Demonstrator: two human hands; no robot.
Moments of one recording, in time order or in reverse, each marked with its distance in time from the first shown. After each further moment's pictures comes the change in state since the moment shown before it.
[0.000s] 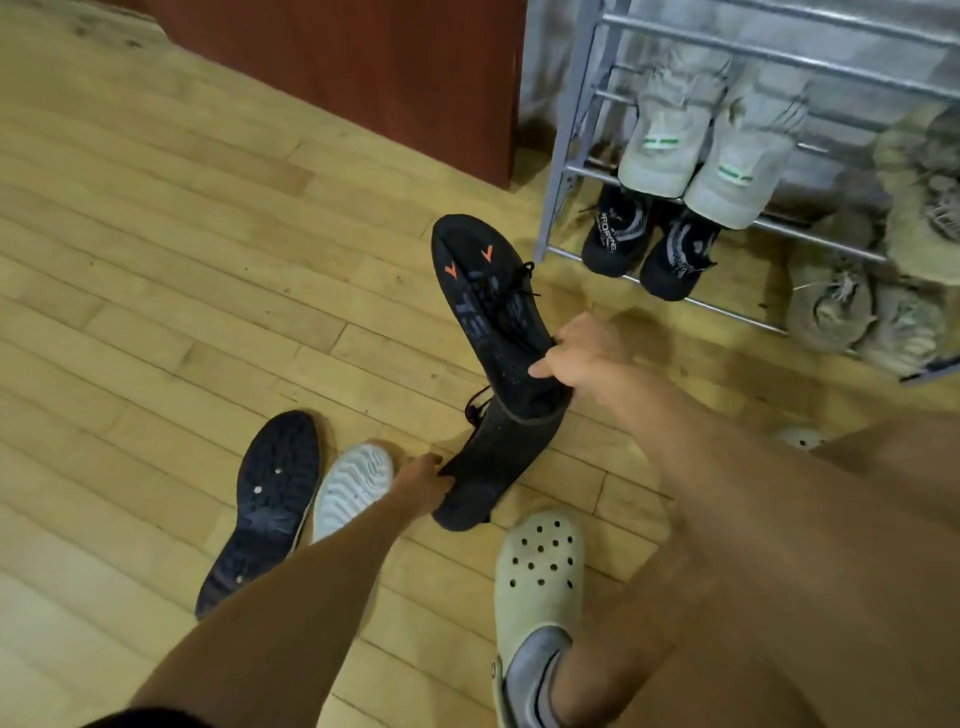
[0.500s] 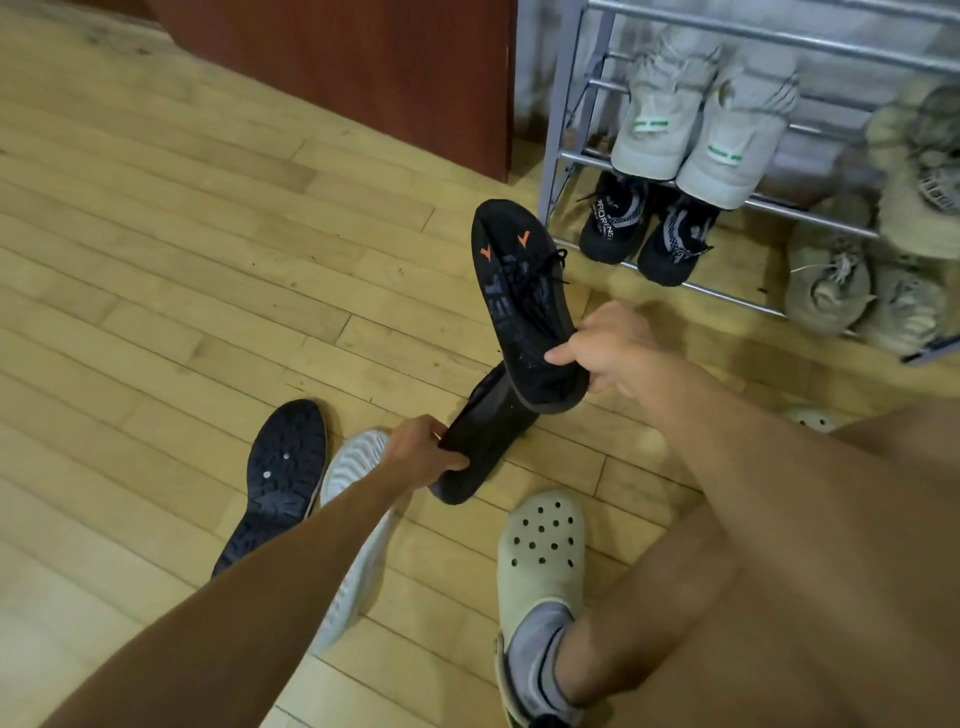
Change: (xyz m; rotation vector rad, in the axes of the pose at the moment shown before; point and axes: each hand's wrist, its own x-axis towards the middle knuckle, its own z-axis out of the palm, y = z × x) left_hand -0.018 0.007 -0.012 0.010 0.201 0.134; right_hand -0.017 0.024 -0.011 0.266 0.012 0.084
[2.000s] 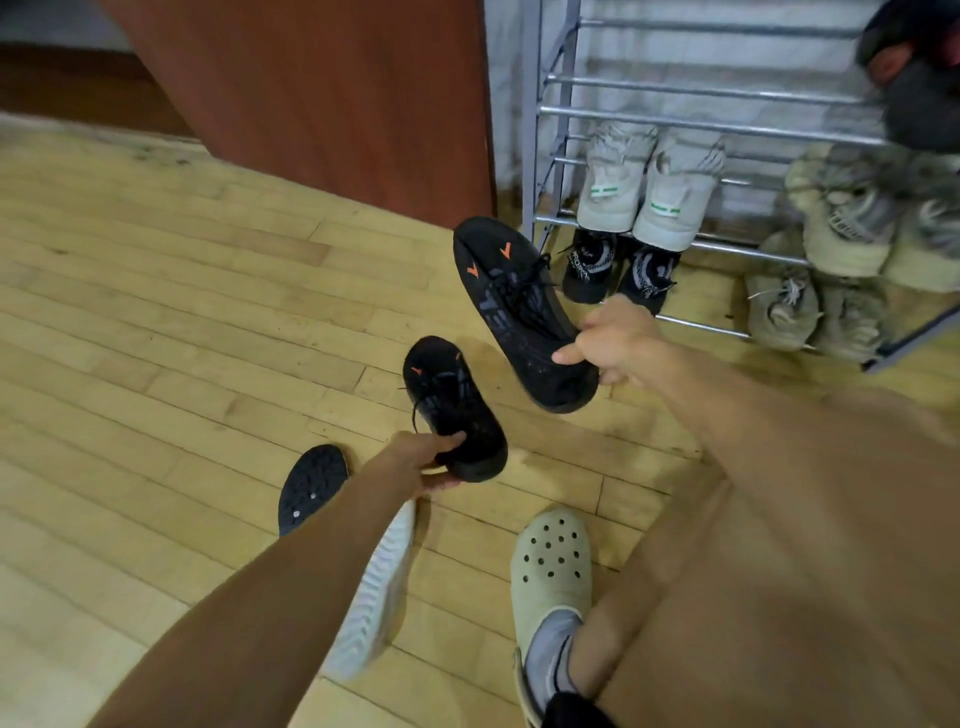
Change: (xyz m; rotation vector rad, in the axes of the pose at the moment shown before) left_hand -0.039 0.042 -0.045 -0.834 -0.110 -0.323; right_hand -0.055 -0.022 -0.051 -0.008 0.045 -0.120
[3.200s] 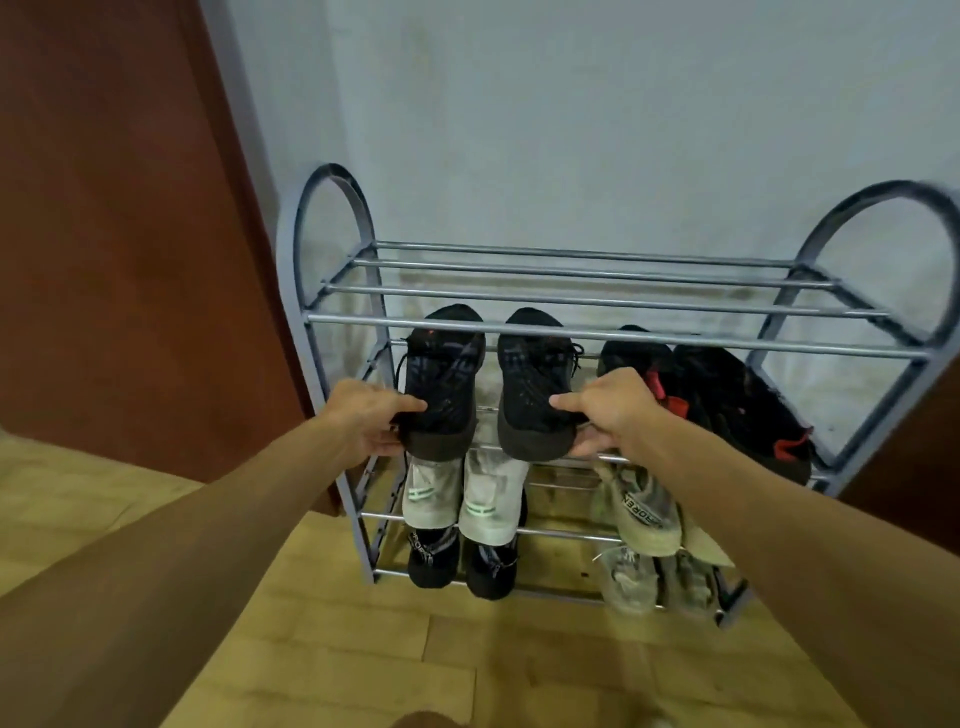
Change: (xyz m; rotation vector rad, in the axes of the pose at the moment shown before) left_hand -0.077 0.337 0.204 0.190 -0.074 0.651; right_hand 0.088 -0.024 -0.273 0.608 0.336 -0.046
